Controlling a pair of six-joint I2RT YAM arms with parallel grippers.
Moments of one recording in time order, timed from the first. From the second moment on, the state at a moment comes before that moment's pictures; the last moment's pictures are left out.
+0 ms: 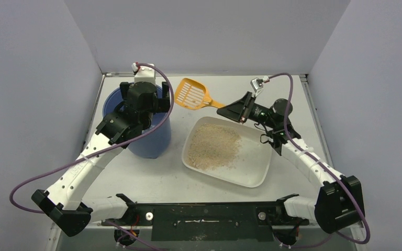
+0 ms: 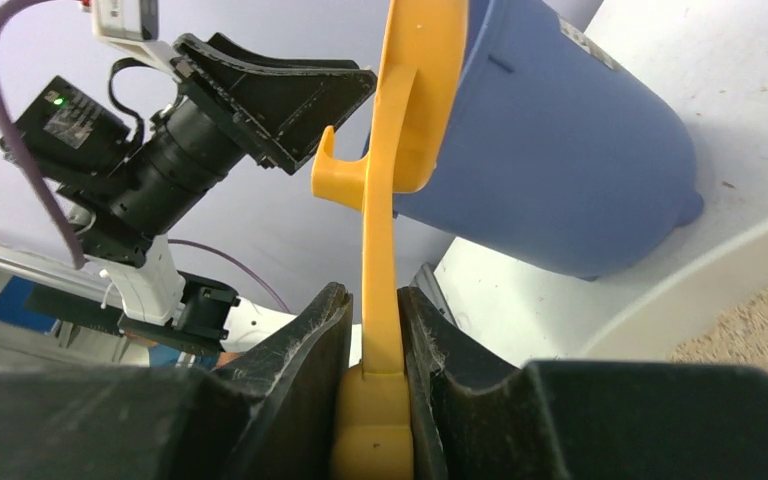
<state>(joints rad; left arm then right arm) -0.64 1.21 1.43 -0.68 -0.64 -0.26 0.30 1.19 0.76 0.59 -0.85 1.21</state>
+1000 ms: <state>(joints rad) -0.64 1.08 1.50 -0.63 -0.70 -0.25 0.72 1.70 1.70 -0.29 -0.49 -0.02</state>
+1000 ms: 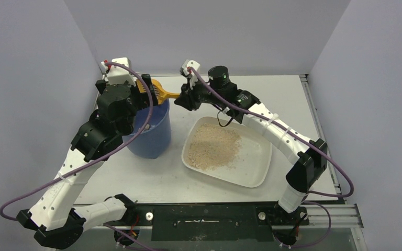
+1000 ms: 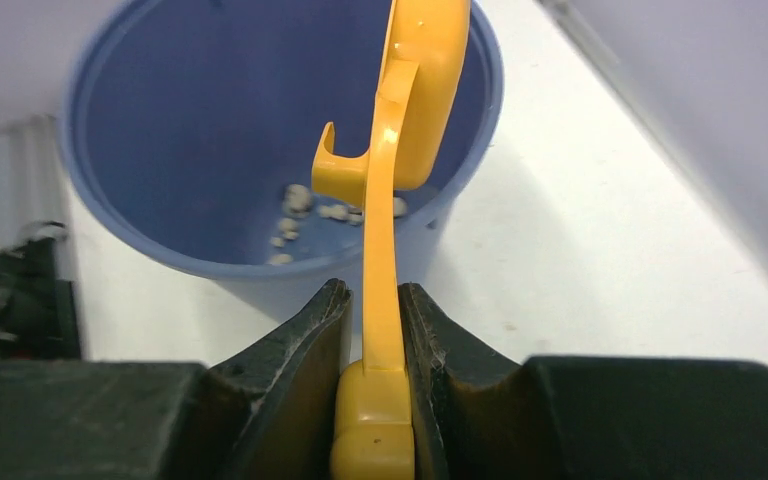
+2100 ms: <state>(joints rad) -0.64 1.04 1.45 -0.58 -0.62 -0.25 0.90 1.27 1.47 -0.21 0.11 -0.31</state>
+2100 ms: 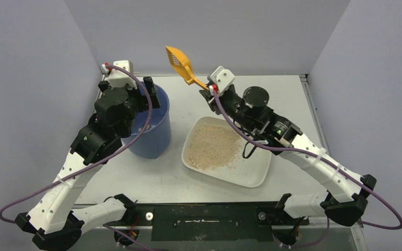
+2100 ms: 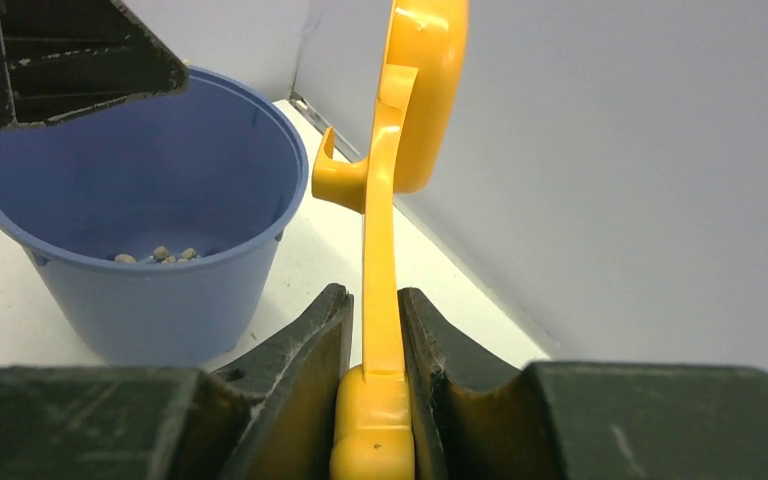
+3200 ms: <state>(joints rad) -0.73 1.52 1.54 -0.62 -0.11 -0.21 0.24 1.11 1.20 -1.14 -0.27 0.30</state>
